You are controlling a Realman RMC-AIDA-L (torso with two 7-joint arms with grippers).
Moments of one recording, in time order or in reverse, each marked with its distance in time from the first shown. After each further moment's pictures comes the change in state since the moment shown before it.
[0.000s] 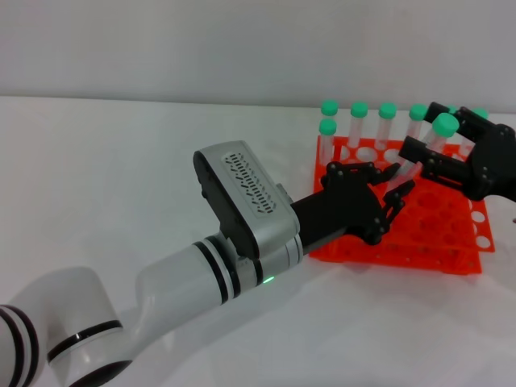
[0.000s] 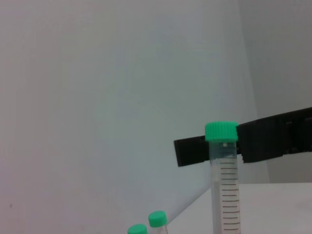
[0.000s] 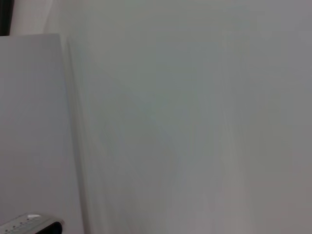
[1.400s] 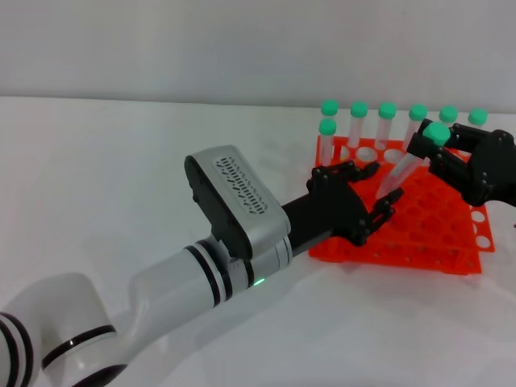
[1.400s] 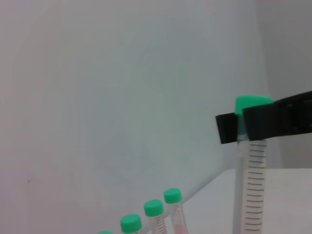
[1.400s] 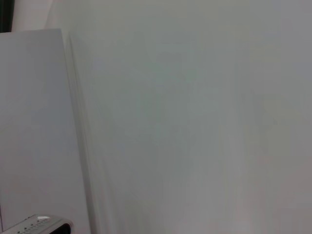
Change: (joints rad) left arm 0.020 -0.002 -0.015 -0.012 -0.006 -0.029 0.004; right arm -0.004 -0.003 -0.012 -0.006 -0.011 -0.001 0.023
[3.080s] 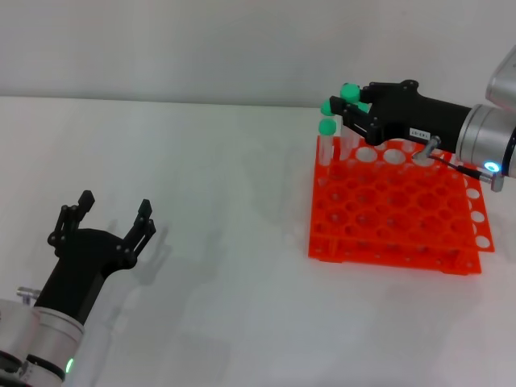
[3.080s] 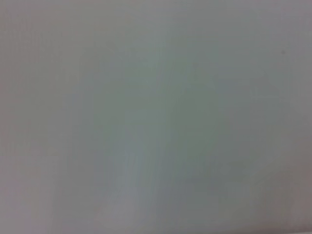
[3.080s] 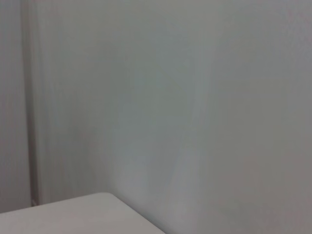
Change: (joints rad) left arm 0.535 0.010 -0.247 -0.045 -0.211 0.326 0.146; right arm 0.252 0.026 -0.262 -0.005 0.070 -0.567 -0.001
